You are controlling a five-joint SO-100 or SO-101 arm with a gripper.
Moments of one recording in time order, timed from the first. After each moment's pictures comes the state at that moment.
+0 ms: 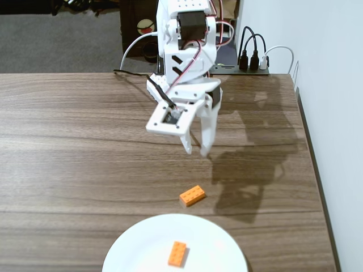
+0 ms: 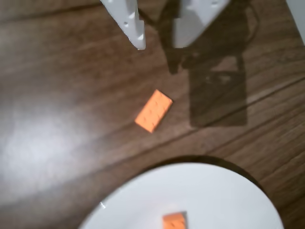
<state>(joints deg) -6.9 132.6 135.8 58.2 -58.9</state>
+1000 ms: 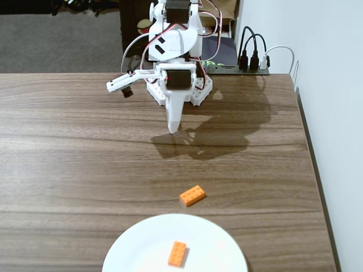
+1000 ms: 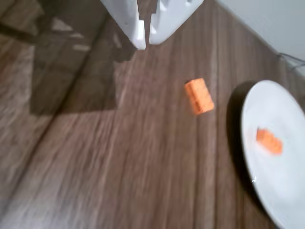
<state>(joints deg) 2.9 175.7 161.0 67.6 -11.5</state>
